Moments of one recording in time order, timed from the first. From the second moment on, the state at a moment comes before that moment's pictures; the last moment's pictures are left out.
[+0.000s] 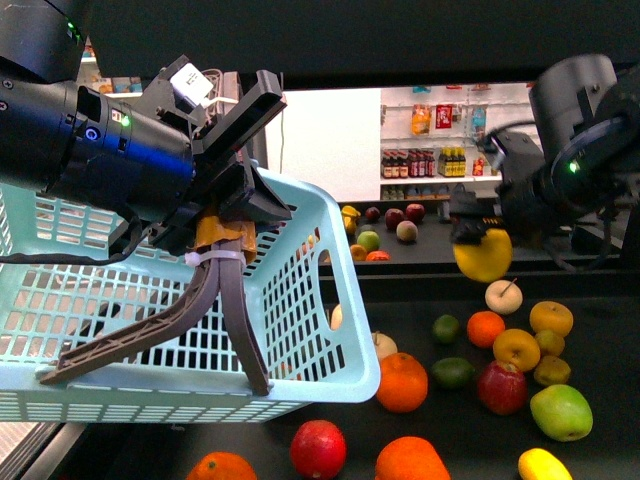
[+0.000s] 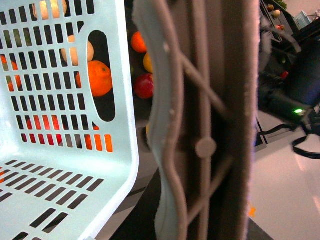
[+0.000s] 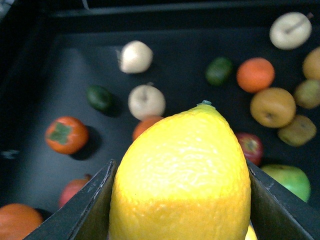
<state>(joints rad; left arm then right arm) -0.29 1.70 1.25 0.00 0.48 -0.45 0.08 2.15 1.74 -0.09 -0.07 0.09</state>
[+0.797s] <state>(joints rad) -0.29 1.70 1.24 0.00 0.48 -0.45 0.41 2.07 1.77 -0.16 -0.23 0.25</state>
